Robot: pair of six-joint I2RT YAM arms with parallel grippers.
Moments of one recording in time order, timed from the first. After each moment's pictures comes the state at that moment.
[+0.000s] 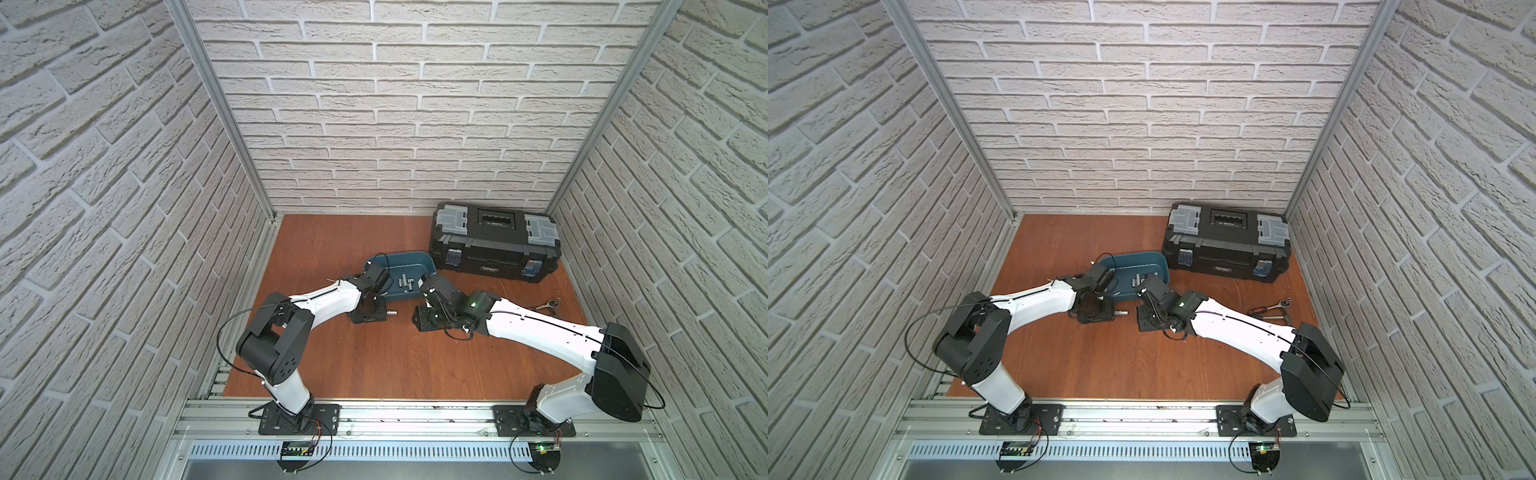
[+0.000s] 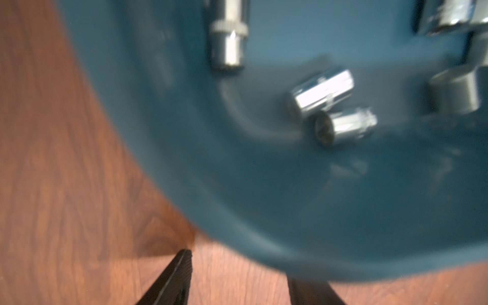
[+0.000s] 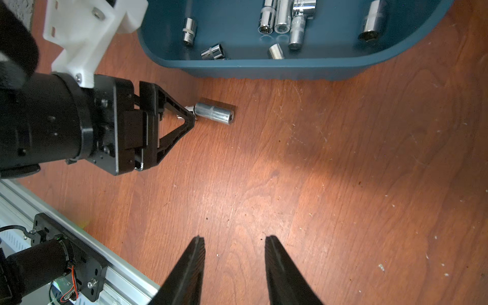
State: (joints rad) left arm -0.60 1.69 1.00 -0.63 -0.01 -0.62; right arm 0.84 1.47 1.06 -0.62 0.03 0.69
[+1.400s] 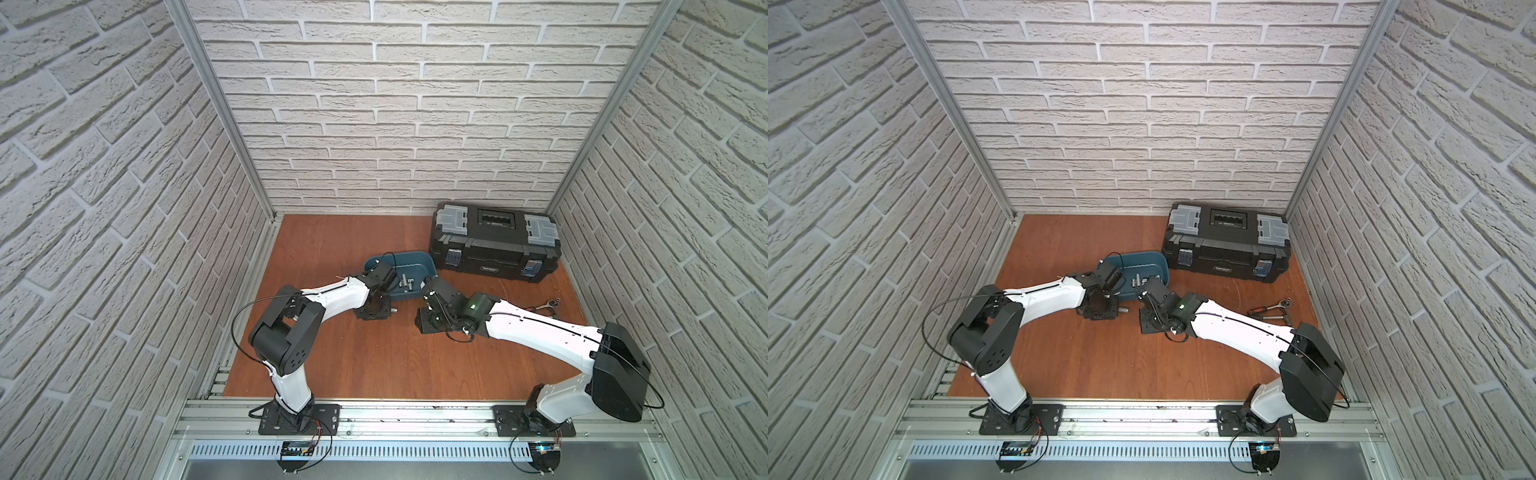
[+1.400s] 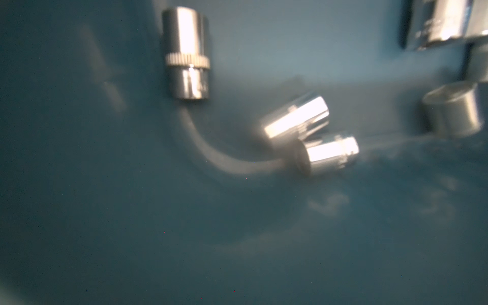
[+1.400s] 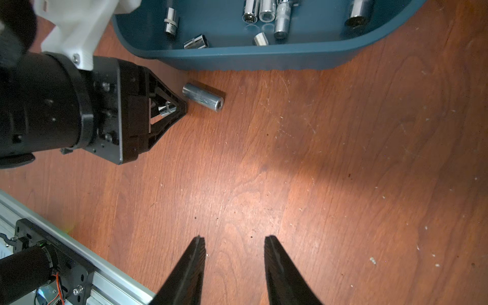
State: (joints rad) left arm -0.63 1.76 1.06 -0.63 -0.04 -0.62; right arm 0.84 1.47 1.04 -0.62 0.06 0.71
